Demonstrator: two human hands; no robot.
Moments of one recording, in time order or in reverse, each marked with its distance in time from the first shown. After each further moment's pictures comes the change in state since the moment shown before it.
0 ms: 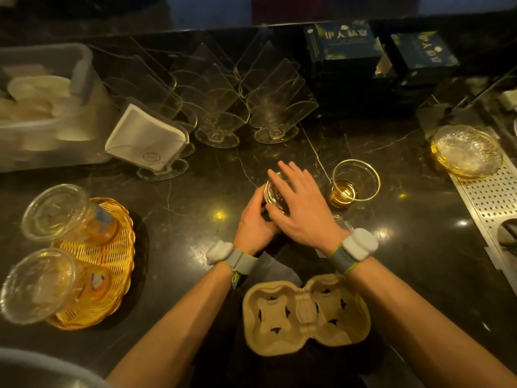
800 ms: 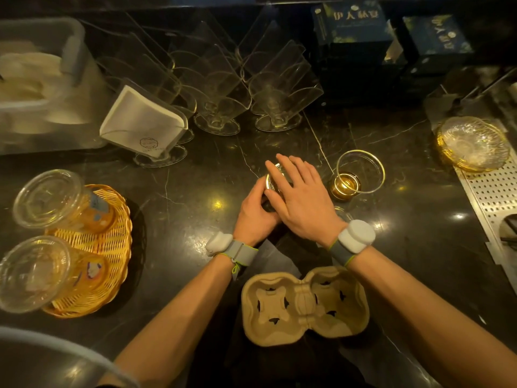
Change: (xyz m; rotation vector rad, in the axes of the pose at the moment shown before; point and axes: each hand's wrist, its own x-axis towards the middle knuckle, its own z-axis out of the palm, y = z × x) left_hand 0.002 -0.005 0.000 0.015 -0.001 -0.009; right_hand 0.004 0.003 0.011 -0.231 0.009 -0.033
